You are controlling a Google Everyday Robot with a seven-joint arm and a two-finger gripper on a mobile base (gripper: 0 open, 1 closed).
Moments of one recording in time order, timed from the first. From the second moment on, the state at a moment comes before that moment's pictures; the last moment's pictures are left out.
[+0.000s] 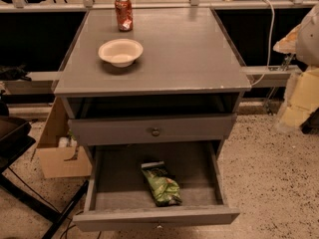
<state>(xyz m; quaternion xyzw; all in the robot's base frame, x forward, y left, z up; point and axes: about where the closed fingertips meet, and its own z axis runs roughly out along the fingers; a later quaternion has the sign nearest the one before) 0.438 -0.216 0.978 -0.60 0.78 -0.04 0.16</state>
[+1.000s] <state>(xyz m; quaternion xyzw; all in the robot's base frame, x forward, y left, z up) 0.420 -0.212 0.893 -0.56 0.81 0.00 0.18</state>
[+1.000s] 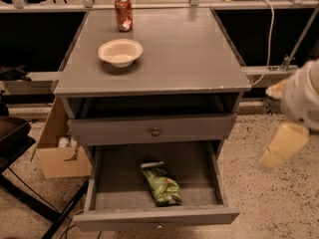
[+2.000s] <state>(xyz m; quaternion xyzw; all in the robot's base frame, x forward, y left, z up) 0.388 -0.198 0.705 -0.50 0.83 0.09 0.23</state>
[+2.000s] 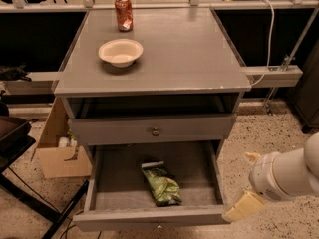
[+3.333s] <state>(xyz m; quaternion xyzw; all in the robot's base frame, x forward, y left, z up) 0.471 -0.103 0.546 -0.51 0.82 0.15 0.21</state>
